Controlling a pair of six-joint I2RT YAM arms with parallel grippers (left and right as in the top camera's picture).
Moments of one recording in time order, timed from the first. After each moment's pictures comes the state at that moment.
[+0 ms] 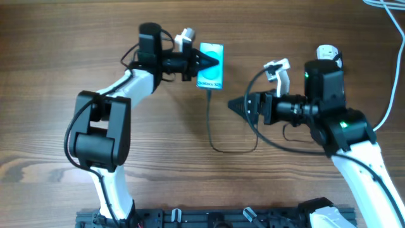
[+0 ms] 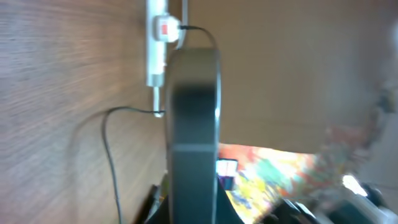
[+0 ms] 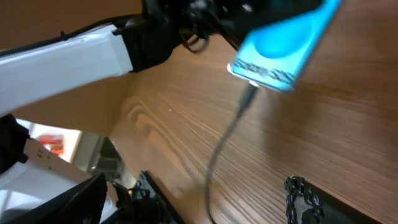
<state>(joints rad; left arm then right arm) -0.24 2.07 1.27 0.26 1.27 -1.08 0.24 1.13 1.03 -0.66 -0.78 0.35</state>
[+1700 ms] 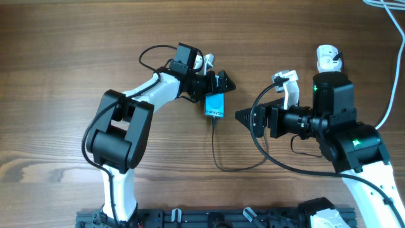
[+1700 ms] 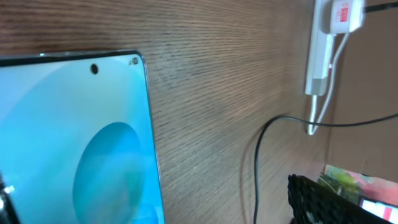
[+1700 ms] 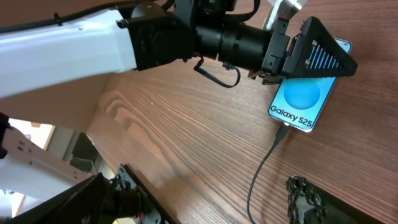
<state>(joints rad) -0.40 2.11 1.31 -0.25 0.70 -0.54 0.24 1.04 1.03 -0.78 -0.70 0.27</state>
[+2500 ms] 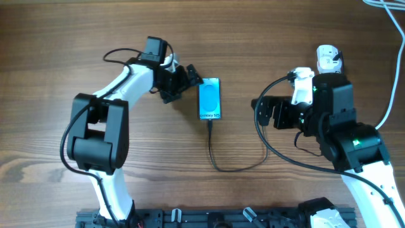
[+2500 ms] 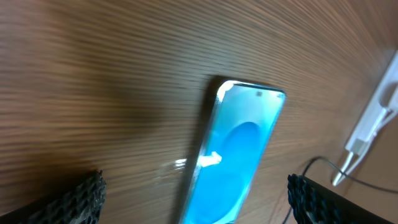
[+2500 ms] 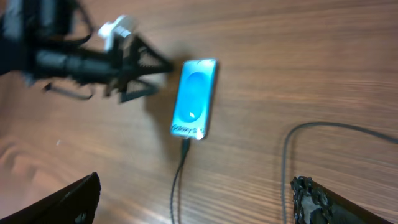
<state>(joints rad) -0.21 2.05 1.33 -0.55 0.55 -0.59 0.23 1.04 1.03 -0.80 -0.28 0.31</state>
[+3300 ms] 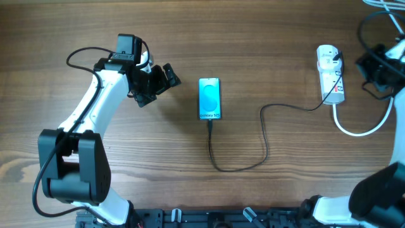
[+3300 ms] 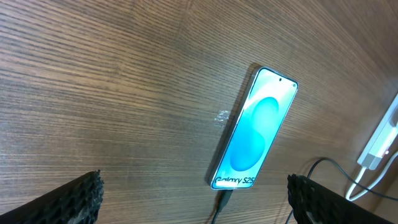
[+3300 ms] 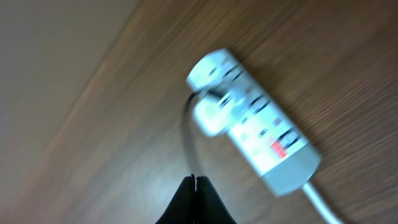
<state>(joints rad) -0.12 1.78 1.27 -0.76 0.41 -0.56 -0.47 1.61 1.37 -0.67 -0.30 0.49</state>
